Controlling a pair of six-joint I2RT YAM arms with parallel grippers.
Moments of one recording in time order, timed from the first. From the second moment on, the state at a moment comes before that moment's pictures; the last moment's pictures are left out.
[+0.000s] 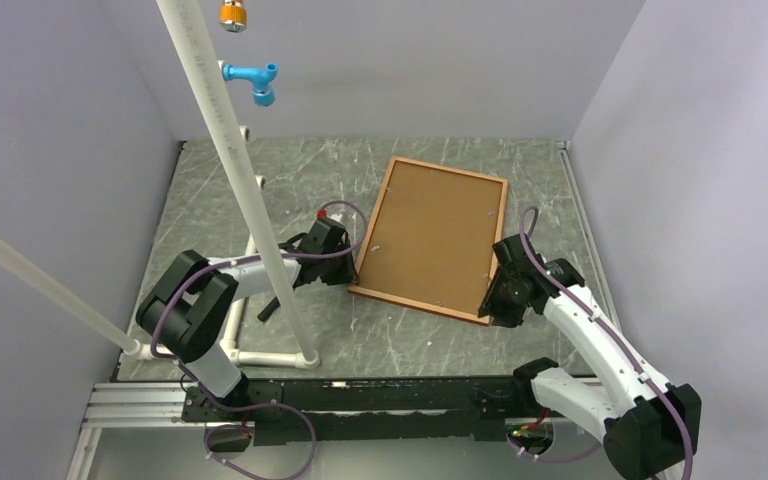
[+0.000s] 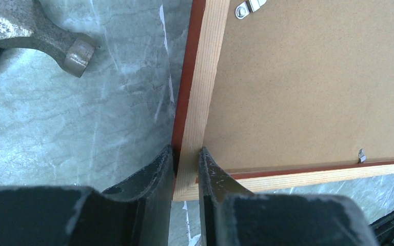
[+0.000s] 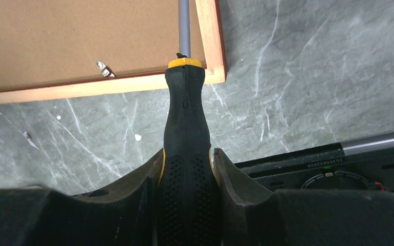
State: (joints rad) left arm -0.61 1.63 0.83 -0.09 0.06 -0.67; right arm 0.36 0.96 0.78 -1.06 0.06 0.84
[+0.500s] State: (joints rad) left arm -0.61 1.63 0.83 -0.09 0.06 -0.67; right arm 0.35 0.96 0.73 -1.01 -0.01 0.83
